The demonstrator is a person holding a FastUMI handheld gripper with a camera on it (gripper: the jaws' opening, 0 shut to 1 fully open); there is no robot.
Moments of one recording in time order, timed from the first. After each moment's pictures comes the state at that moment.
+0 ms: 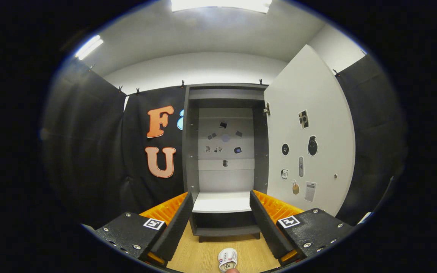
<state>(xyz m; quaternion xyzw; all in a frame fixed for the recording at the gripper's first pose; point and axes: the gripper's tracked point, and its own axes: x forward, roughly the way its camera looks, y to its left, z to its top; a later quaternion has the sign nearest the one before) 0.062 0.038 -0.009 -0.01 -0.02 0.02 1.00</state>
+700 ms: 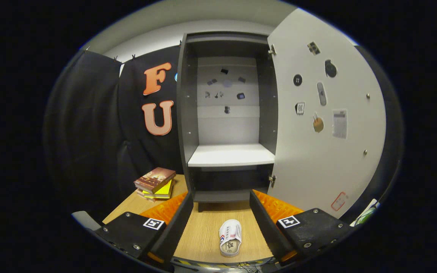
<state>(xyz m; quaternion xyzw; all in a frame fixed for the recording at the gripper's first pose) 0.088 0.037 -0.190 0.00 0.17 0.04 0.99</state>
